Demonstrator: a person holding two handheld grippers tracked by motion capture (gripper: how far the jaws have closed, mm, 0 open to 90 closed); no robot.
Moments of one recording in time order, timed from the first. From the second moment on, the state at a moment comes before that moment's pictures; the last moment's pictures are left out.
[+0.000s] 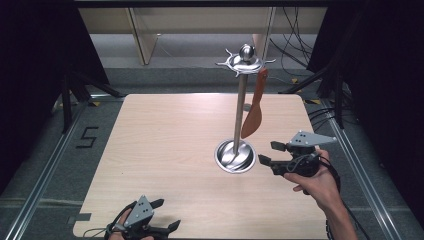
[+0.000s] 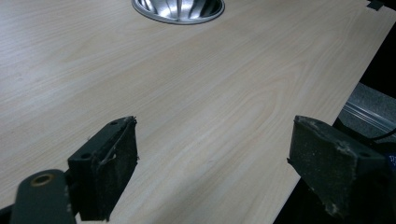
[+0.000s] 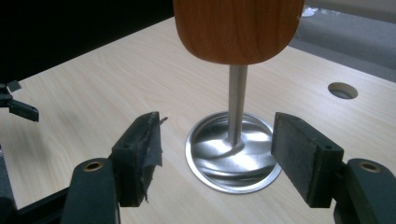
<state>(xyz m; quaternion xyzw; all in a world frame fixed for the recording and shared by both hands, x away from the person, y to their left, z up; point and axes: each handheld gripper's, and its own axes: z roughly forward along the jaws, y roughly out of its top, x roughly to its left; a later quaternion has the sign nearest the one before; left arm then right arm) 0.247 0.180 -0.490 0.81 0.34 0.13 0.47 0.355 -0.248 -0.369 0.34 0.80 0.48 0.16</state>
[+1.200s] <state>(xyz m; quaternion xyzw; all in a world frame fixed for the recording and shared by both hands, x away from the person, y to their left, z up) 0.241 0.177 -0.491 0.79 0.35 0.13 0.48 0.348 -0.233 -0.405 0.33 0.82 0.45 0.12</state>
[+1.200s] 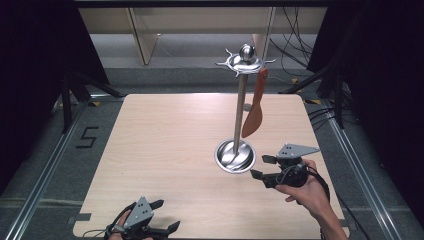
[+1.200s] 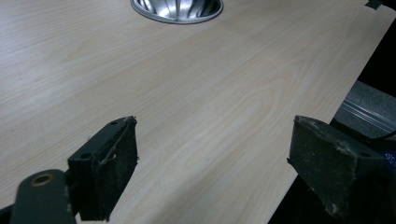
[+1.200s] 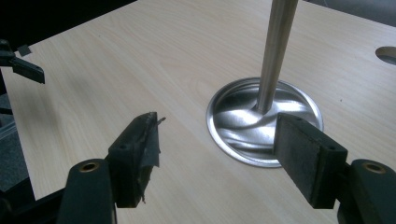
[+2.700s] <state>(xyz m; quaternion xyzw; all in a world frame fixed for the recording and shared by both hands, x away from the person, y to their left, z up) 0.241 0.181 -0.489 0.81 0.33 0.14 0.47 0.327 -0.261 -0.444 0.38 0.81 0.44 0.08</state>
